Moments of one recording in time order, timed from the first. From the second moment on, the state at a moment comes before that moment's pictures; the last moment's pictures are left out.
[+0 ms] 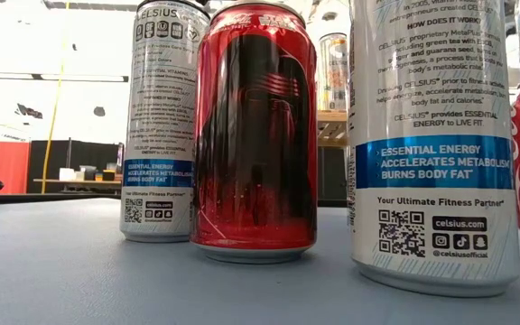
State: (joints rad) left arm 0.31 1.39 1.64 -0.51 0.02 -0.01; right arm -0.04 0.82 0.94 -0.81 0.97 0.73
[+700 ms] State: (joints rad) left arm 0.31 1.39 1.64 -0.51 -0.01 -0.02; right arm -0.53 0.83 0.86 -0.52 0.66 0.46
